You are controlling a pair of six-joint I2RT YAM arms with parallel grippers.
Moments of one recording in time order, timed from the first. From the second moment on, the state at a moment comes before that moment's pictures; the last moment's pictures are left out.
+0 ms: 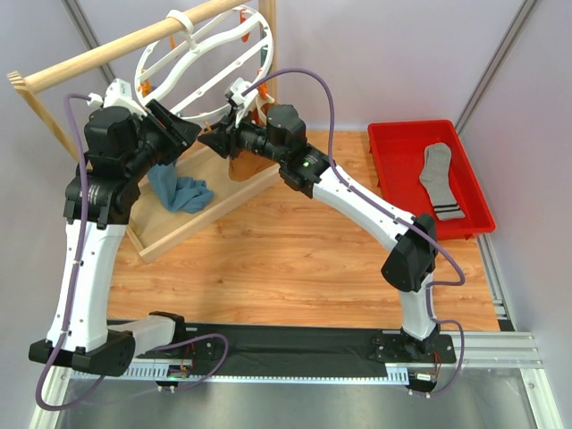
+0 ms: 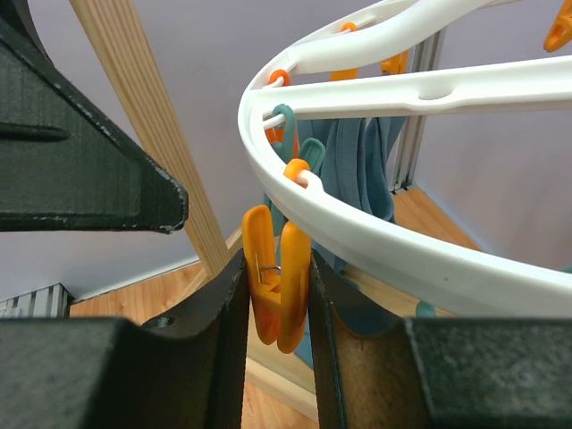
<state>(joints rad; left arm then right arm) -0.18 1.19 1.71 -0.78 0.05 -0.73 0.84 1.99 2.03 0.09 -0.33 0.12</state>
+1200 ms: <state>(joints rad) -0.31 1.32 1.73 -0.72 -0.14 -0.67 0.83 1.98 2.01 0.04 -0.31 0.05</state>
